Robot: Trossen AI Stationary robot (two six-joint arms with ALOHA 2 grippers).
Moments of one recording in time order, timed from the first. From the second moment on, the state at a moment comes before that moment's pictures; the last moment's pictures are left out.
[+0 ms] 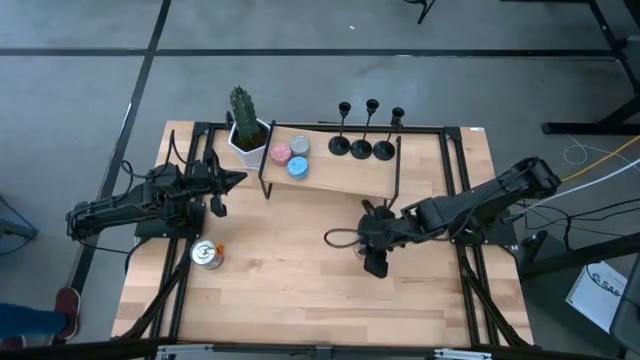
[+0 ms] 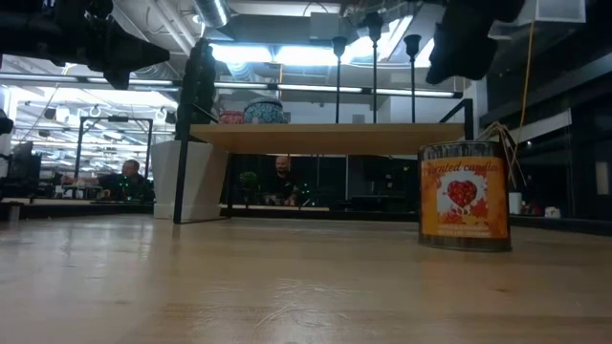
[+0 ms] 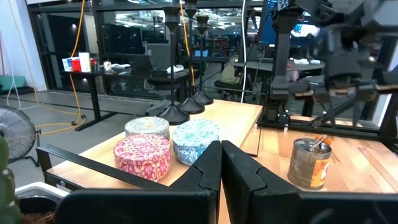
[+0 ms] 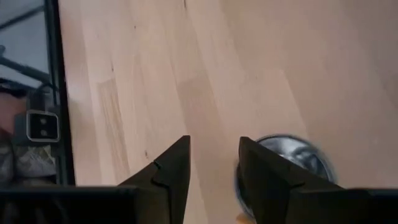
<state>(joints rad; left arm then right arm) 0.26 0.10 0.22 -0.08 -0.06 -0.04 0.38 1.48 1.13 -0.64 0.10 0.65</state>
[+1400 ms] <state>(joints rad) 0.26 0.10 0.22 -0.08 -0.06 -0.04 0.41 1.69 1.14 -0.72 0.18 0.57</state>
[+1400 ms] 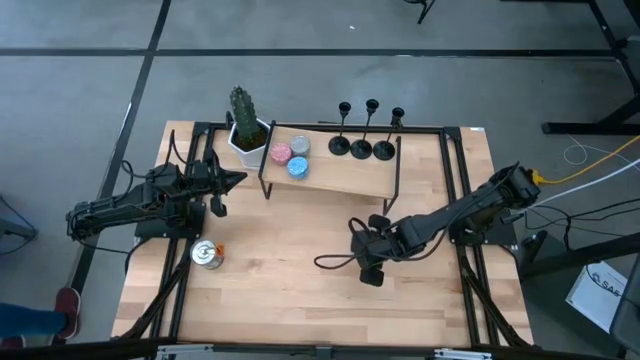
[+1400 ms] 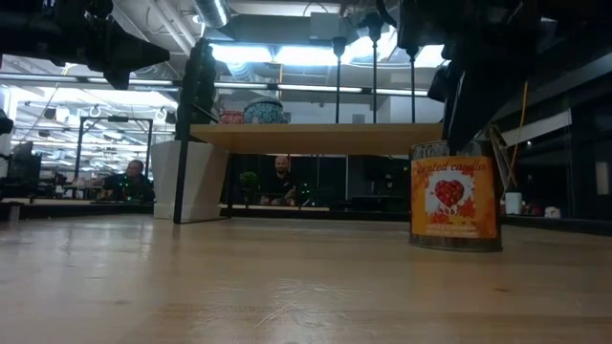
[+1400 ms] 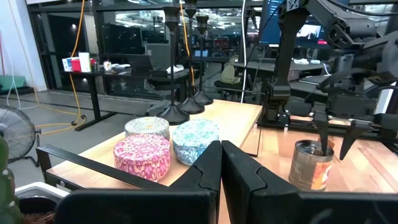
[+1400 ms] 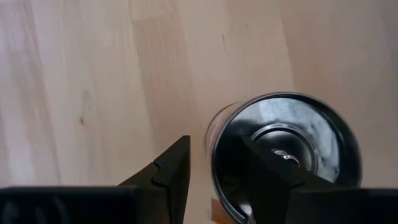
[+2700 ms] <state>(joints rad) 0.26 0.10 0.22 -0.08 -0.06 -0.04 0.38 1.67 1.28 -0.85 0.35 0.49</state>
